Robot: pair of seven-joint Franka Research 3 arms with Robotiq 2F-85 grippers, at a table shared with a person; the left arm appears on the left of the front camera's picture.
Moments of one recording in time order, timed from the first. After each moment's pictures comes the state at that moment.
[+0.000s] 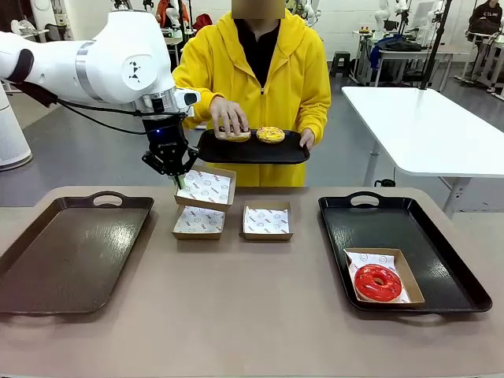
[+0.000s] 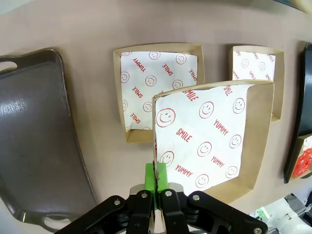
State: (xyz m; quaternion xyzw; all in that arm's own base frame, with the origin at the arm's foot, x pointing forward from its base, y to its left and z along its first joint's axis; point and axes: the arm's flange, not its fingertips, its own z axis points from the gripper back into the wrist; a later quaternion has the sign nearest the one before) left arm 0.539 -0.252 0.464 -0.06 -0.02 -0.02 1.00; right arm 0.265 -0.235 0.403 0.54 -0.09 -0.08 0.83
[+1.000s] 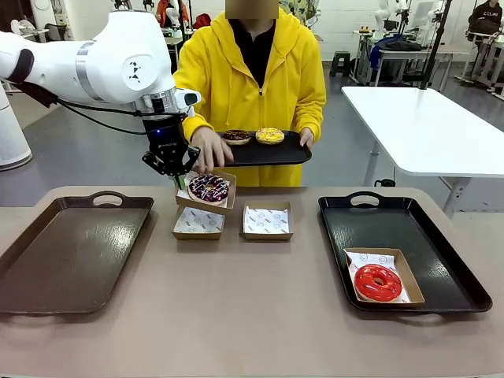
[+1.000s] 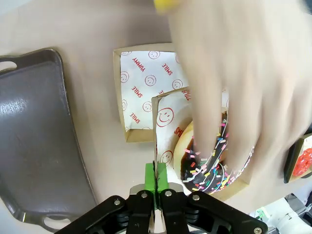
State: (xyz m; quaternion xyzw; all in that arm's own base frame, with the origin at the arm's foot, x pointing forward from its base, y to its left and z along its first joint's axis) left arm 0.539 -0.252 0.464 -0.05 -0.02 -0.02 1.00; right arm 0.265 -0.235 0.403 0.54 -0.09 -0.08 0.83
